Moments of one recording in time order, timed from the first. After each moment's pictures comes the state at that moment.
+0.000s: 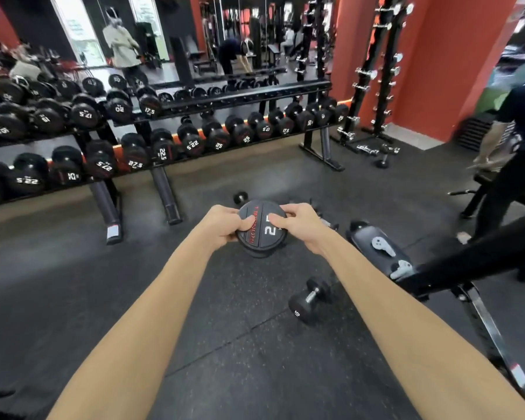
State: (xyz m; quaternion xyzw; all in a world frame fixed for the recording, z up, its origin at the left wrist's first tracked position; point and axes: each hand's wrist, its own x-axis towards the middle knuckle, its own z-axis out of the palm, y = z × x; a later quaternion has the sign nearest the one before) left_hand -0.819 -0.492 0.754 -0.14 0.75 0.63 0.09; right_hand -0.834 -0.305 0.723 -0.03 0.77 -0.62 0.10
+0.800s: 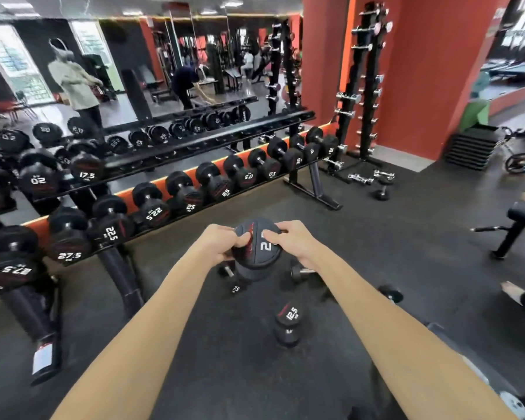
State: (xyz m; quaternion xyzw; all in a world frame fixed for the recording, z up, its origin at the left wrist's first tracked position) left_hand -1.487 -0.559 0.749 -0.11 0.77 0.61 0.15; right_hand -1.469 -0.378 0.721 0.04 0.76 -0.65 0.07
